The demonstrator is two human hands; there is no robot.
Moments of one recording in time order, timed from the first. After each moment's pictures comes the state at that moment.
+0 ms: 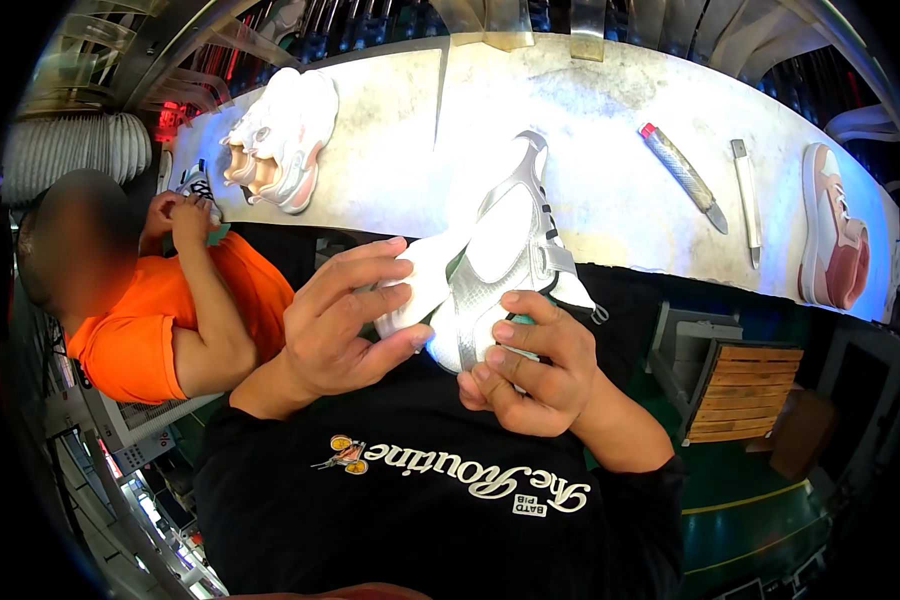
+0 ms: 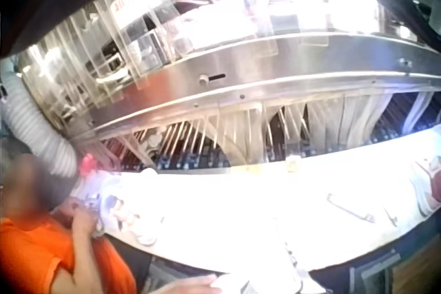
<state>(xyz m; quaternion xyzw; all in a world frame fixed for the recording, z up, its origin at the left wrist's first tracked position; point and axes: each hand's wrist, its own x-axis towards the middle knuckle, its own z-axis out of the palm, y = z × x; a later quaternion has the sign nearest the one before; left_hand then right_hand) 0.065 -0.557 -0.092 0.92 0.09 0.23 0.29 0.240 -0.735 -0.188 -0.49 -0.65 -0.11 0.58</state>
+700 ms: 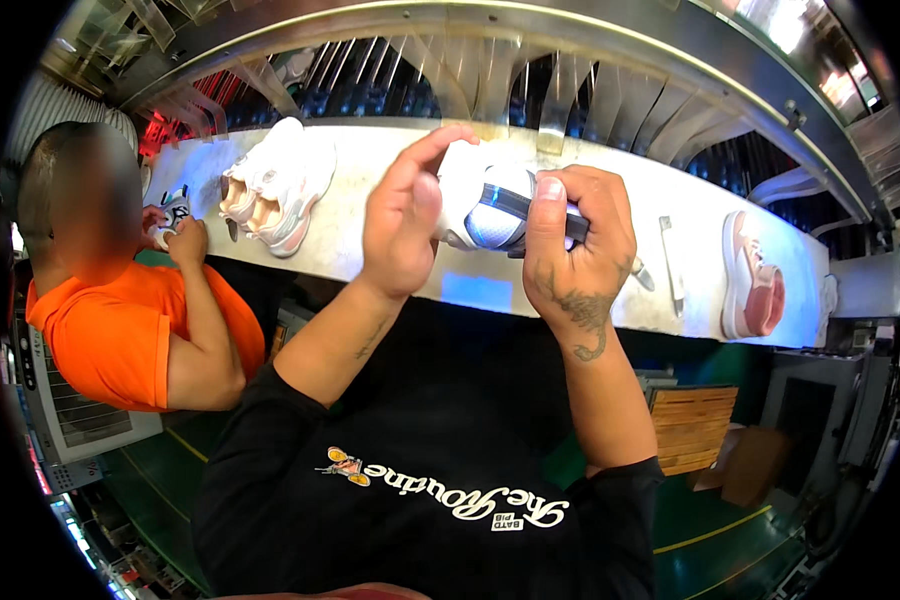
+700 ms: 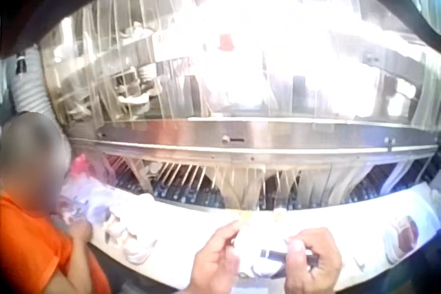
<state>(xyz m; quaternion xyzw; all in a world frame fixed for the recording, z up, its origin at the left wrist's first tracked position) 0.190 -0.516 -0.122 0.63 0.08 0.41 0.65 0.318 -0.638 -0.093 -0.66 -0.43 -0.10 0.60</state>
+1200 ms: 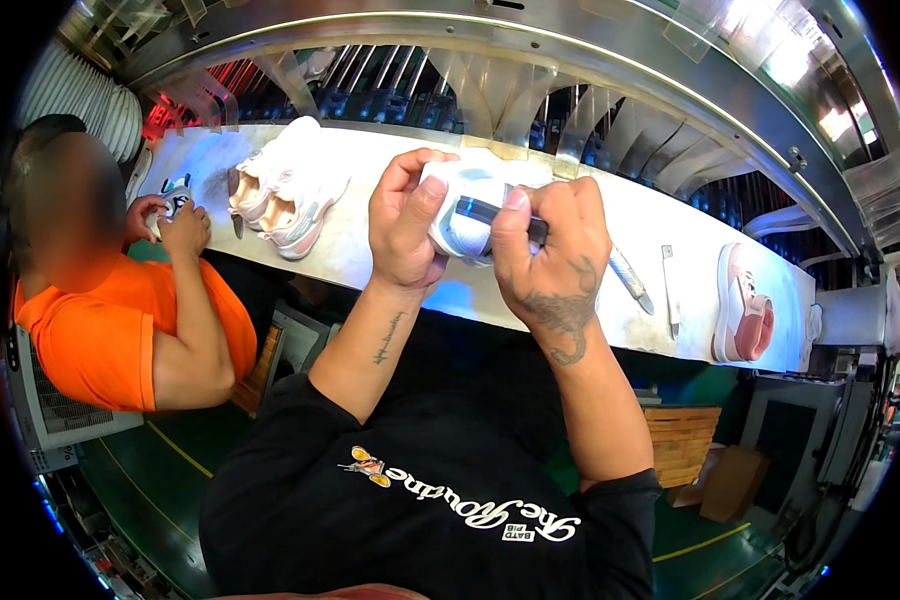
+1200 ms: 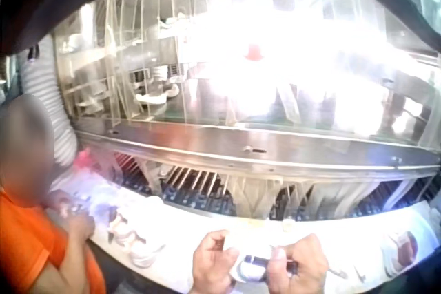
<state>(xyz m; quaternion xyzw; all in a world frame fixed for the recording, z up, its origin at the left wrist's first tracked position) 0.184 -0.495 -0.145 0.39 0.11 0.52 0.75 0.293 -0.601 -0.081 -0.67 -0.52 -0.14 0.50</state>
